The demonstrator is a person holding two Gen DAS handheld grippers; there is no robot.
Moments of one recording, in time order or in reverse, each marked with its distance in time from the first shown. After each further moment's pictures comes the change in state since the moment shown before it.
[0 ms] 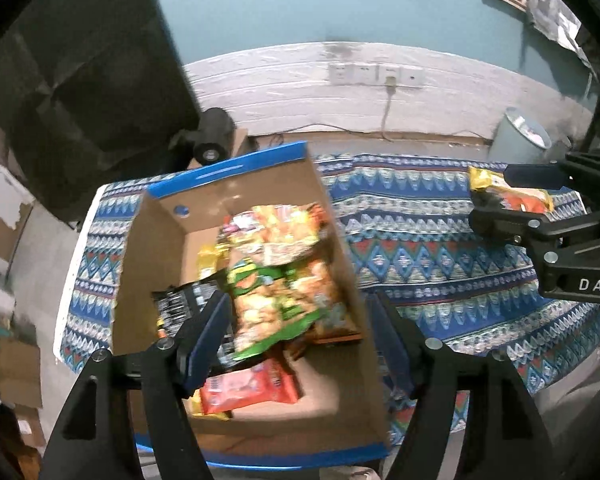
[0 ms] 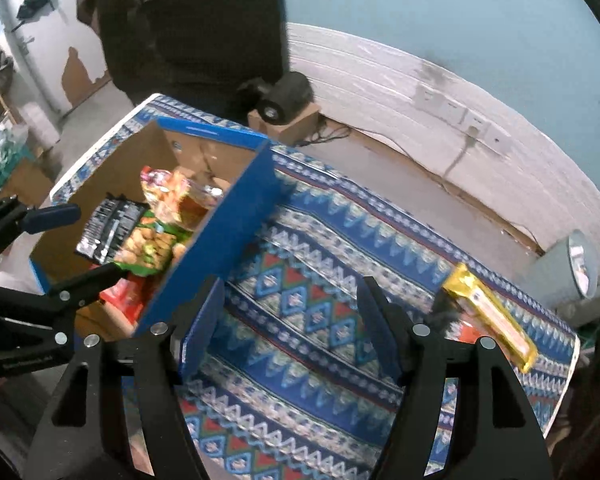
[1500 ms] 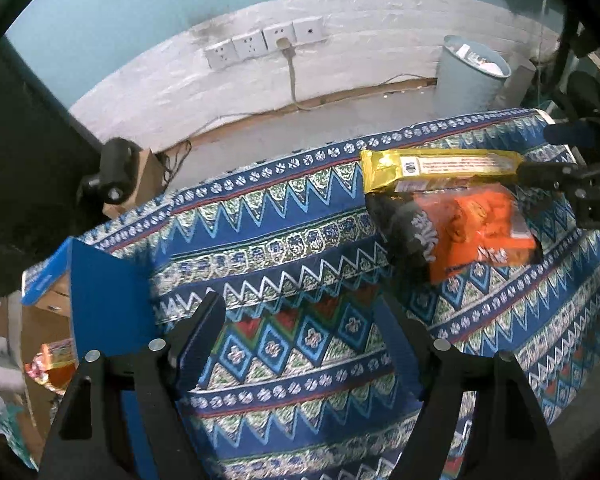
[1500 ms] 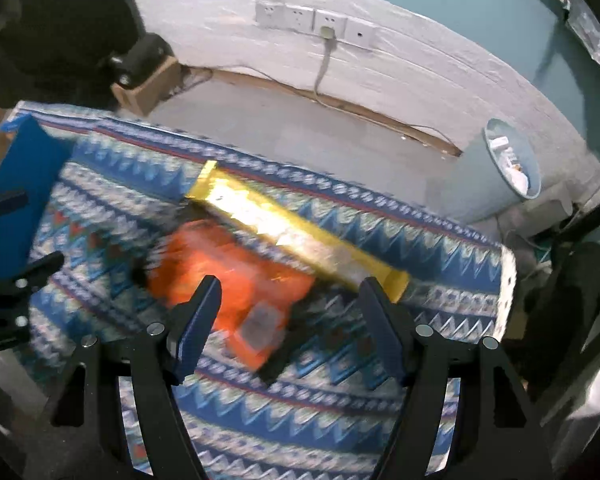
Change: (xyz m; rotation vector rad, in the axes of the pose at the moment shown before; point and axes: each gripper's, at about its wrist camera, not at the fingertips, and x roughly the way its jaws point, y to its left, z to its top) left arm 0.109 -0.191 0.076 0.229 0.130 -0.051; right arm 0.016 -0.248 -0.078 0.215 0.193 -0.213
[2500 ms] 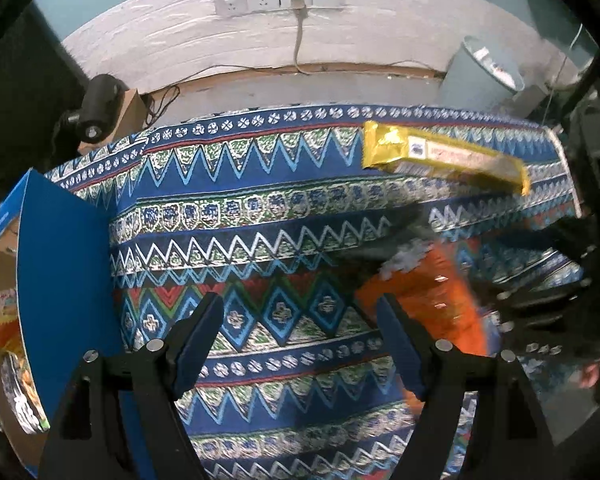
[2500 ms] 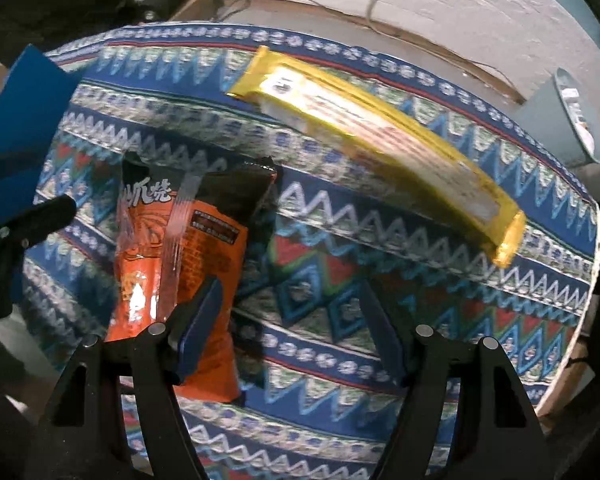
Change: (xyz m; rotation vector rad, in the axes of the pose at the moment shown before) left arm 0.012 0.006 -0.010 -0.159 0.126 -0.133; right arm 0.062 0.052 -0.040 -0.010 0.221 0.189
